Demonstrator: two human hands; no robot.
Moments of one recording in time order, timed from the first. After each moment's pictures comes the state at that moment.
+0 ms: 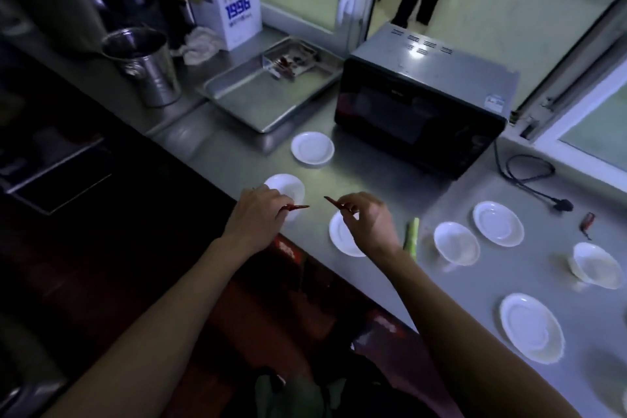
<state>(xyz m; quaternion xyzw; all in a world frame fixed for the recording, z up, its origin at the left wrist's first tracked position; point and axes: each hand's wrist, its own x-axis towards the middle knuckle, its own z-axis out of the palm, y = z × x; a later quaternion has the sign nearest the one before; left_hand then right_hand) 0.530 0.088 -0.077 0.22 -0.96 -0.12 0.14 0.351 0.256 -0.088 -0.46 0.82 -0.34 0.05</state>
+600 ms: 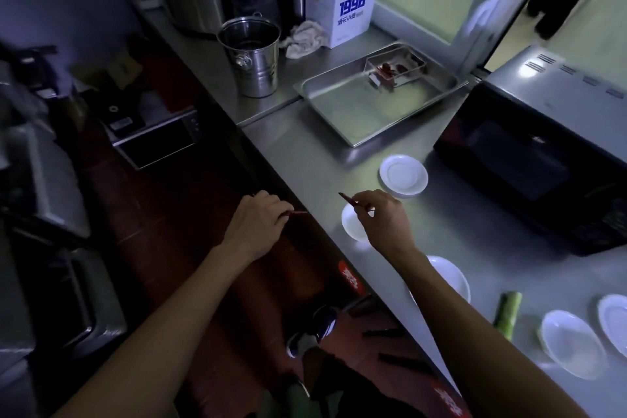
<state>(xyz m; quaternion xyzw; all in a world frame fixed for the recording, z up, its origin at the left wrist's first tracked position) 0.628 -0.029 -0.100 0.38 -0.91 -0.11 0.11 0.384 0.078 -0.109 -0.53 0.77 -0.33 0.12</state>
